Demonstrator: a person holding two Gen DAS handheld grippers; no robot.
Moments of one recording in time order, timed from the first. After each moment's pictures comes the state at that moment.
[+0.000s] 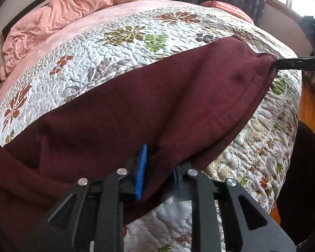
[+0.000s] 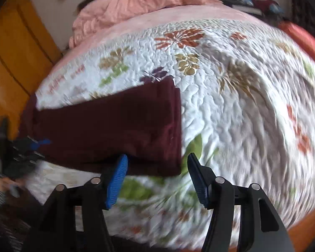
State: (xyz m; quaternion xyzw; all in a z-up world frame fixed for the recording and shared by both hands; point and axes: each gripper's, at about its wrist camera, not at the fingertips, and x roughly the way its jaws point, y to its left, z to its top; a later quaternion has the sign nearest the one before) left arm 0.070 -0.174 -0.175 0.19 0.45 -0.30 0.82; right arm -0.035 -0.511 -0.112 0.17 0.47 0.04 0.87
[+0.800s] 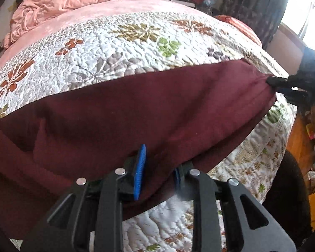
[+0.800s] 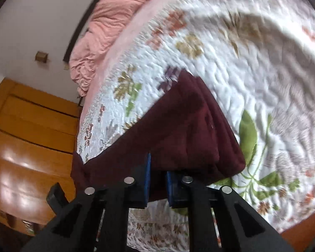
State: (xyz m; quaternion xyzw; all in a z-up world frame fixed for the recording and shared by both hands) left arm 0.086 -0.161 -0.162 0.09 0.48 -0.29 0.82; right arm -0.007 -0.517 -0.126 0.43 0.43 0.06 0.79
